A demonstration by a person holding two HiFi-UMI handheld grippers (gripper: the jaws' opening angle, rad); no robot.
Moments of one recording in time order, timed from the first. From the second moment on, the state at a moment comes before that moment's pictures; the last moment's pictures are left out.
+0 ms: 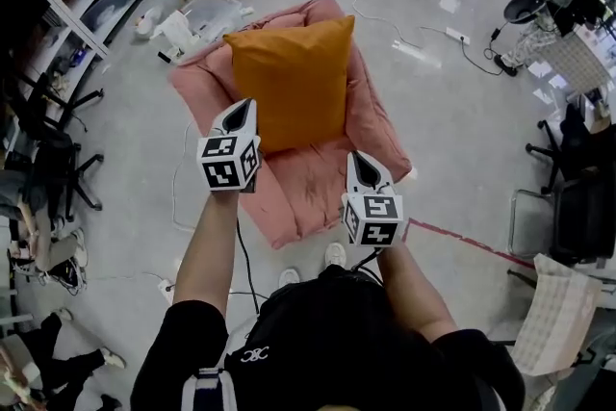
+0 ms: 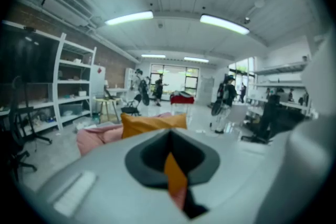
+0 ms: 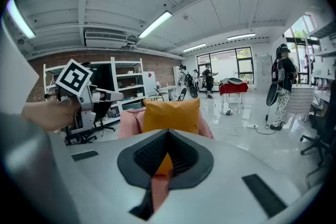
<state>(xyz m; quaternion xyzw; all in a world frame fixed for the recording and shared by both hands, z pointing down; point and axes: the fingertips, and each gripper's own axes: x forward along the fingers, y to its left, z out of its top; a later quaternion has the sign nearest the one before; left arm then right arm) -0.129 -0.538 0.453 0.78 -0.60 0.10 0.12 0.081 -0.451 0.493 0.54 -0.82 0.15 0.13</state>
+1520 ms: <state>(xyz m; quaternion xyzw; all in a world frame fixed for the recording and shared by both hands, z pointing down) -0.028 -0.386 0.420 0.83 -0.53 0.08 0.15 0.041 -0.390 0.424 0.53 -0.84 0.11 0.06</state>
